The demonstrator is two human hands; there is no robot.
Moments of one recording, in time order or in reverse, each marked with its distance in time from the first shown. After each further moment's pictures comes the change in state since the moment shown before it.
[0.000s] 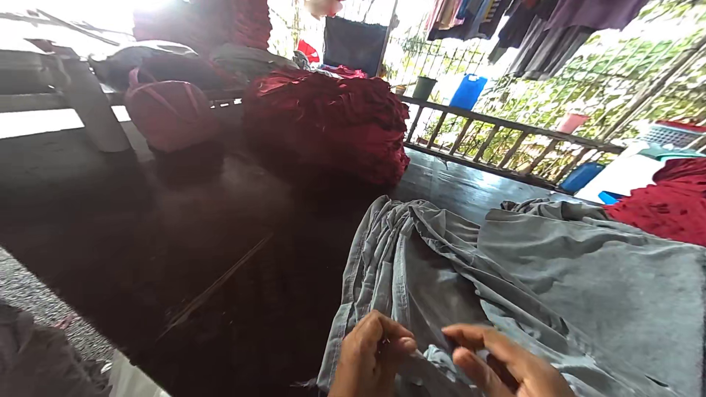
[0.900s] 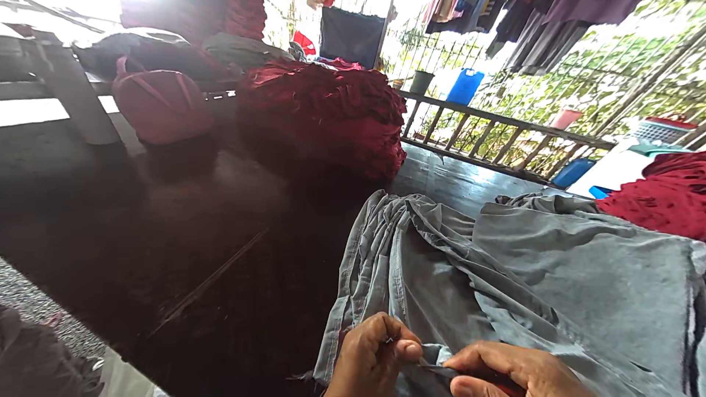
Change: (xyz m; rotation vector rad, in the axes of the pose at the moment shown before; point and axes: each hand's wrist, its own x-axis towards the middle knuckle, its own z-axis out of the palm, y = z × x) left_hand -0.004 -0.003 -0.001 -0.246 -0.109 -0.040; right_hand 0.000 -0.005 -0.023 -0.055 -0.253 -0.087
